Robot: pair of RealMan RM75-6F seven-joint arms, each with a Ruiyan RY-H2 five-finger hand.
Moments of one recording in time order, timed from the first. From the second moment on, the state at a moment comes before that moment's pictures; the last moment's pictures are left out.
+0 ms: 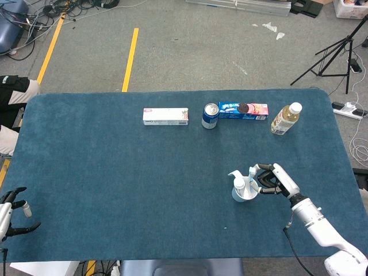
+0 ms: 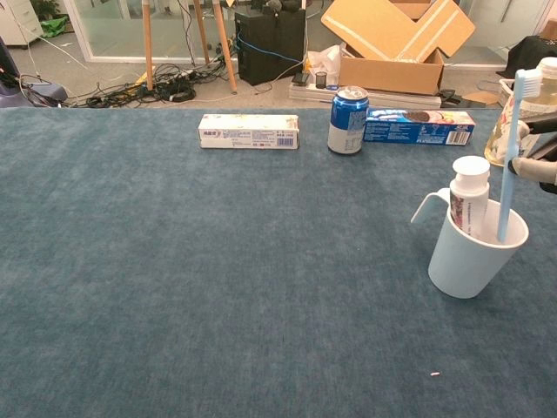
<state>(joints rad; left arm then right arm) -0.09 -0.95 -0.02 -1.76 1.28 1.26 -0.08 0.43 -1.24 0.04 -1.44 -1.58 1.09 1.05</state>
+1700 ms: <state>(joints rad) -0.08 -0.92 0.00 -1.82 1.33 1.30 -0.07 0.24 -1.12 0.02 -1.59 -1.60 1.47 0.23</state>
